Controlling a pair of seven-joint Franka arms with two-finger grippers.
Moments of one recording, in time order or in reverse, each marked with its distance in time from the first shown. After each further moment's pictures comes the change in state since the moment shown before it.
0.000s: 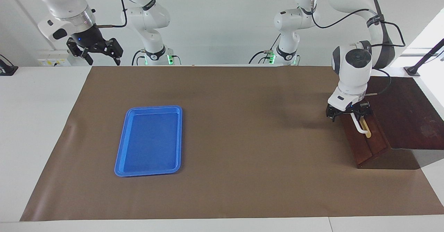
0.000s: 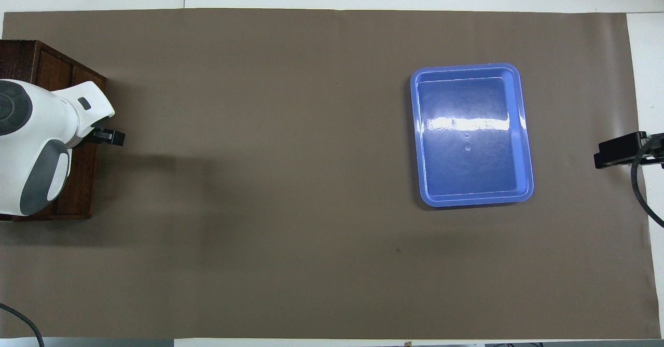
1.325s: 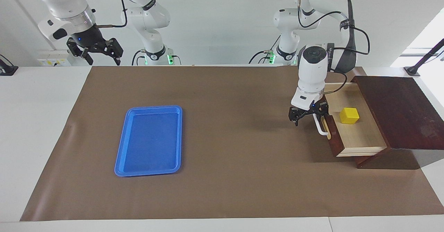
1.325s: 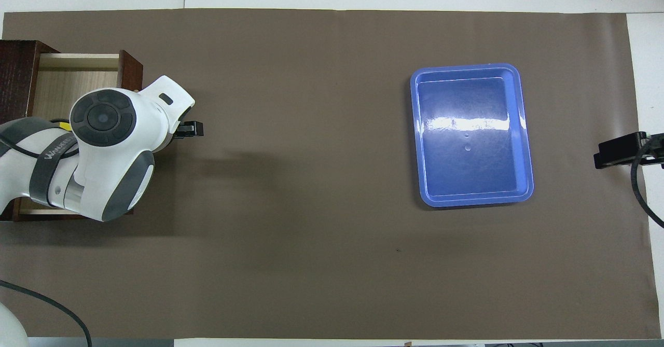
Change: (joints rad) left arm -0.241 0.012 -0.023 0.050 -0.095 -0.061 -0.463; right arm 0.000 0.000 0.000 0.000 0.000 0.000 0.000
